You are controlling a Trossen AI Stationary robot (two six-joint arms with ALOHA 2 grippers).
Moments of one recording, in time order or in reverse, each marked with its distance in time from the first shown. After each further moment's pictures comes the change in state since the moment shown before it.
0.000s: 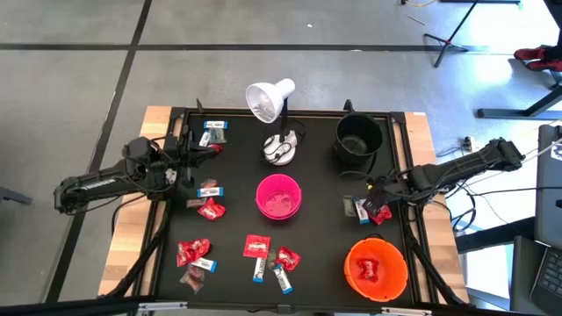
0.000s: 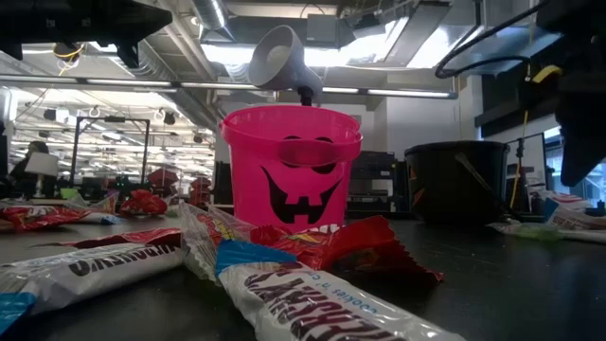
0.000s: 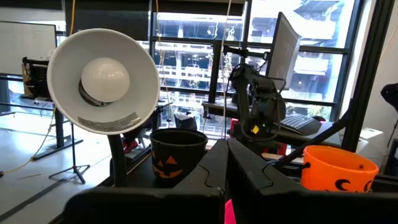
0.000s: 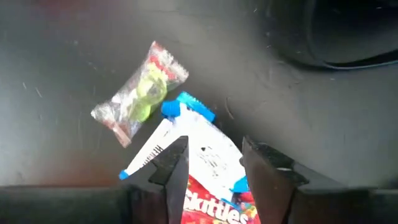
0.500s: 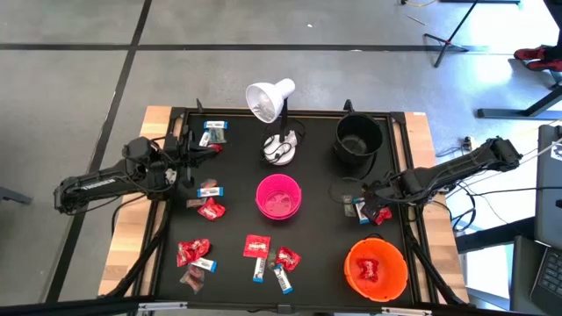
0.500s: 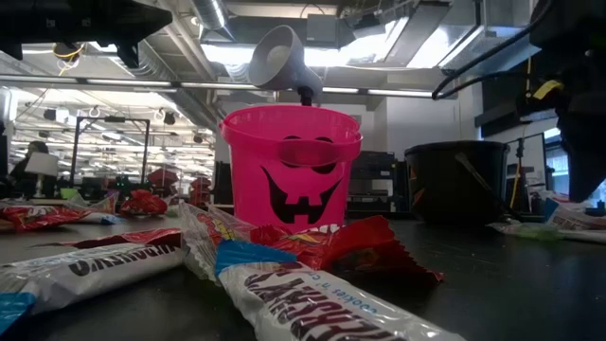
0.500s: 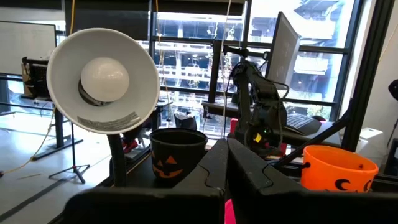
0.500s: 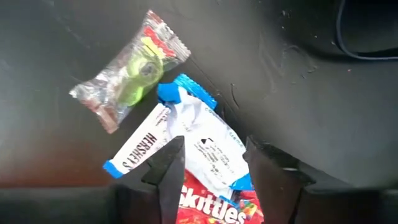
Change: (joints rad) left arm 0.000 0.000 0.000 0.000 0.000 0.000; right arm 0.000 0.115 -0.008 0.032 -0.037 -0.051
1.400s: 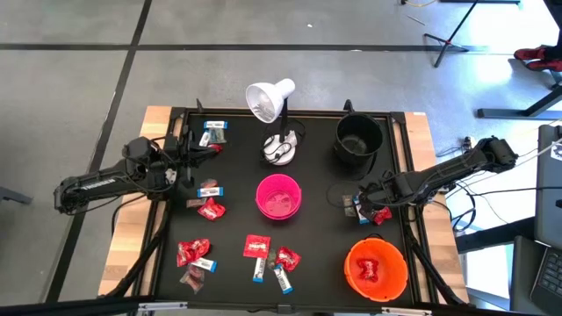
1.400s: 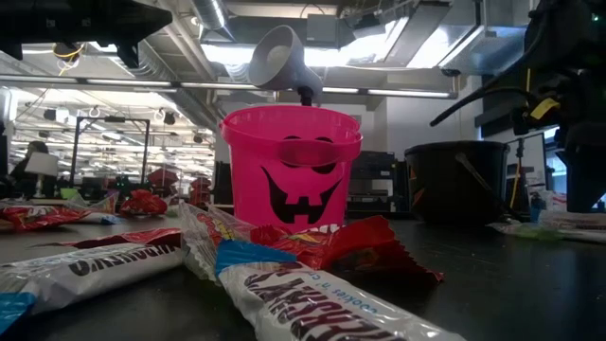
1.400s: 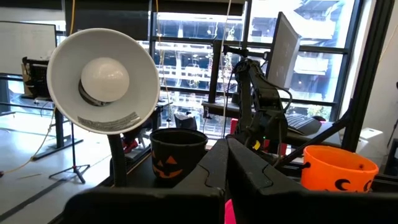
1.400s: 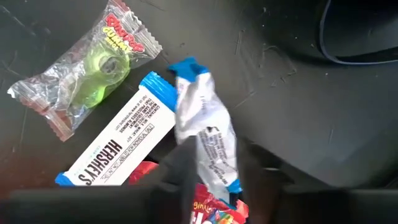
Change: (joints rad) left arm 0.000 0.000 0.000 0.000 0.000 0.000; right arm 0.000 0.103 -0.005 0.001 0.058 -0.027
